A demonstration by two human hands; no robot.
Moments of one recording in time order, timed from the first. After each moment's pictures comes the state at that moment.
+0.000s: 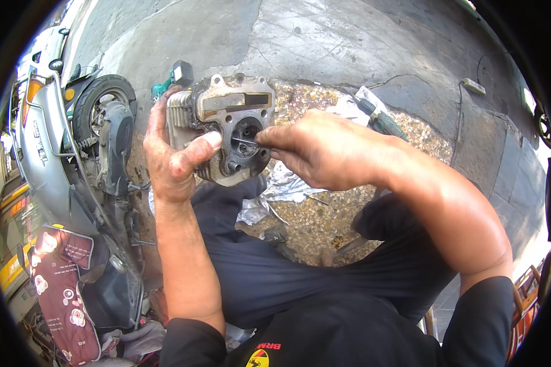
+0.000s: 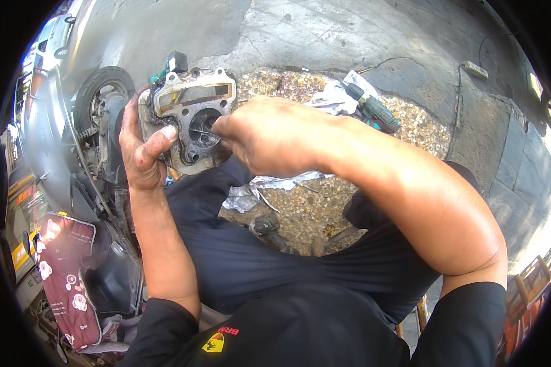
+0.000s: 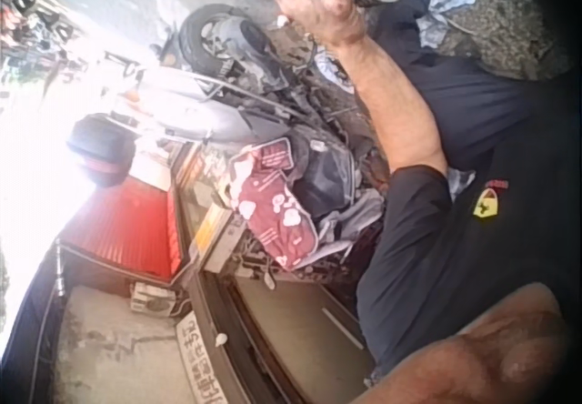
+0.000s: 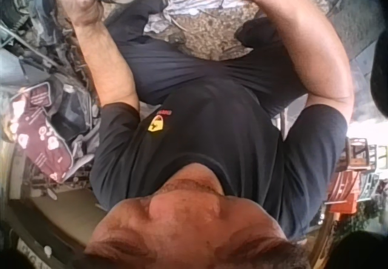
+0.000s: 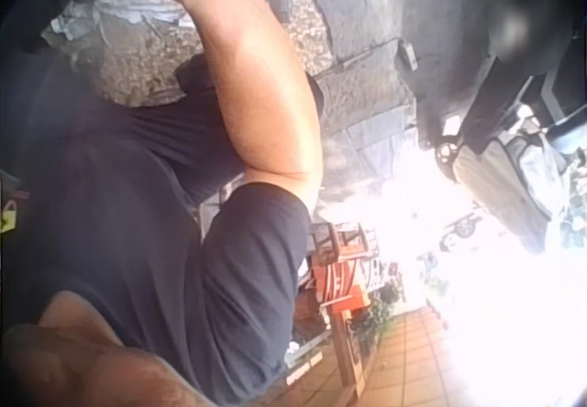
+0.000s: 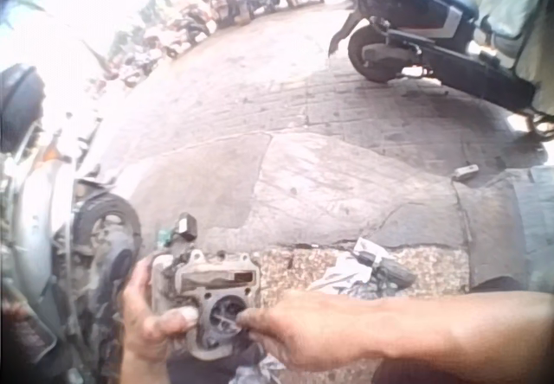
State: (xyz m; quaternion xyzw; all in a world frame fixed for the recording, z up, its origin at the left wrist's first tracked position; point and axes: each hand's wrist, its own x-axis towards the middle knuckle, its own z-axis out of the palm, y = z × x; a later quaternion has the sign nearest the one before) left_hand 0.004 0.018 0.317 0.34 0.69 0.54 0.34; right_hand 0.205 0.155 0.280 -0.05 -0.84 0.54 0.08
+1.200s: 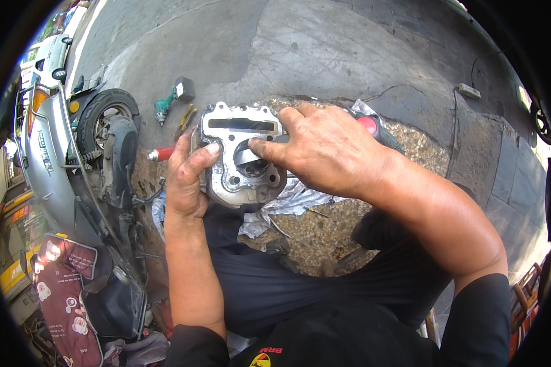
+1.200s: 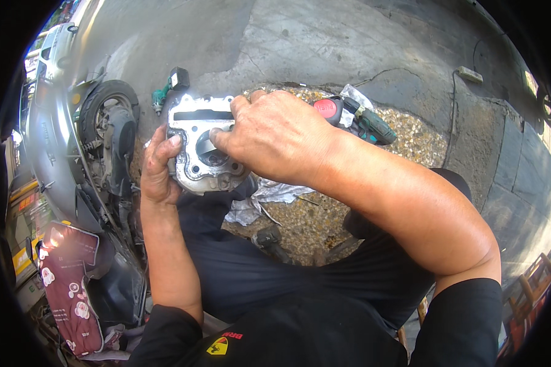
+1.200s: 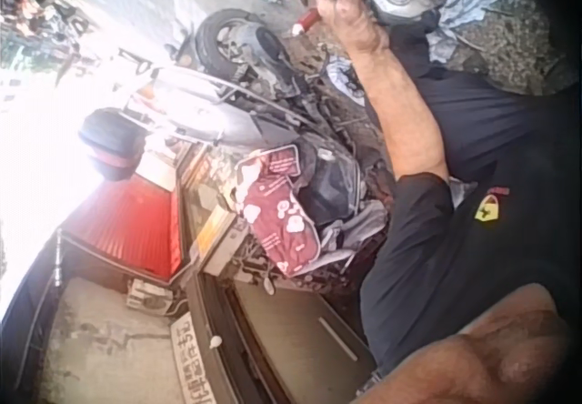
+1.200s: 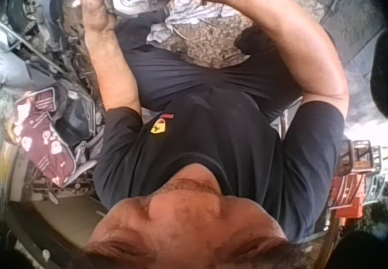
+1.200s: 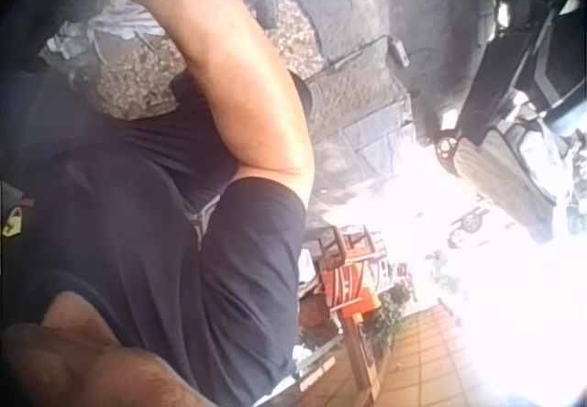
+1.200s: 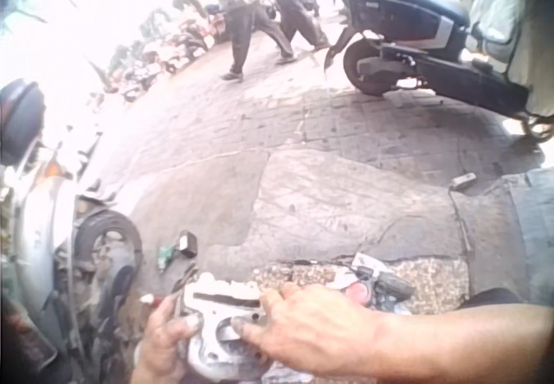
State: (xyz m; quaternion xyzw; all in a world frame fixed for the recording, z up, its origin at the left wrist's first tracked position) left_hand 0.007 0.011 0.304 0.17 0.65 0.56 0.48; right_hand 0.209 0.154 0.279 -0.08 -0.95 0.22 0.21
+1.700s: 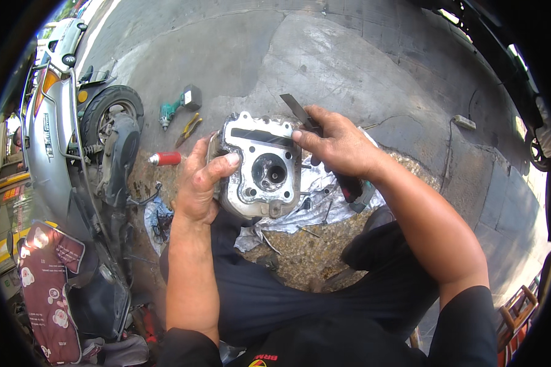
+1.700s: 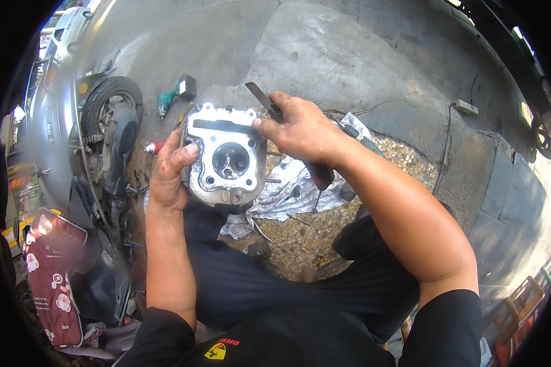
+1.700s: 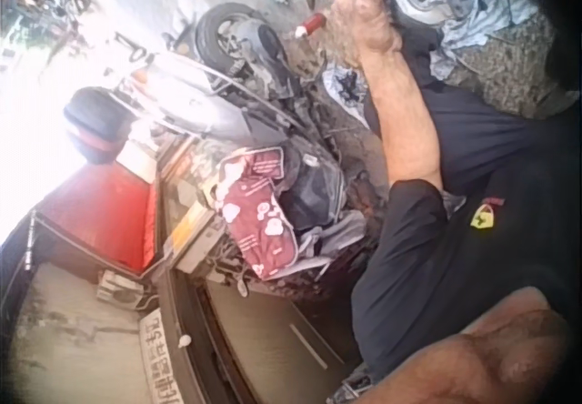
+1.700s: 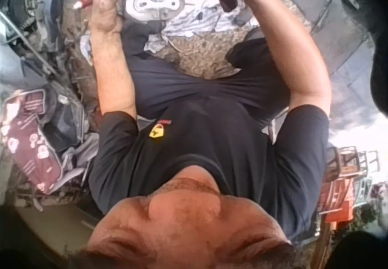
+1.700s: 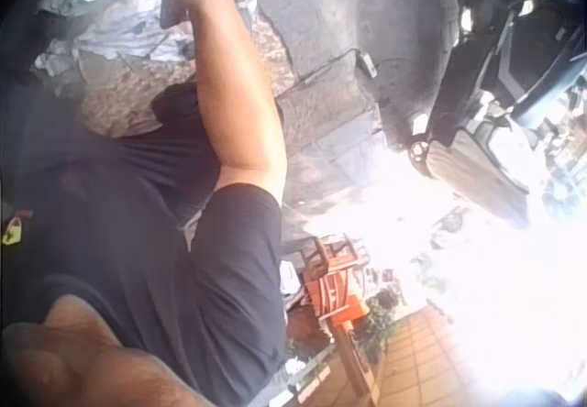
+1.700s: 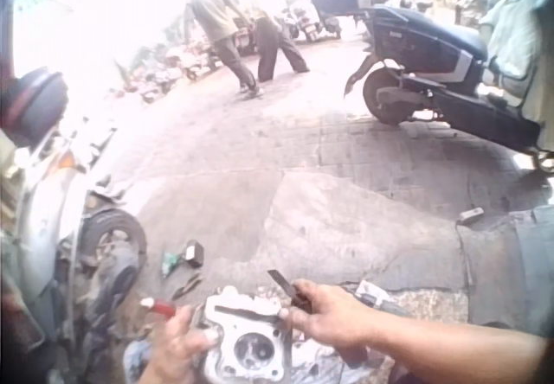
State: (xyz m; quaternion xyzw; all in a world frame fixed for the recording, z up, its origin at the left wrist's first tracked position) left_hand 0.014 0.019 0.307 0.18 0.63 0.58 0.48; right_hand 0.202 0.186 0.265 -0.30 -0.71 0.63 0.07
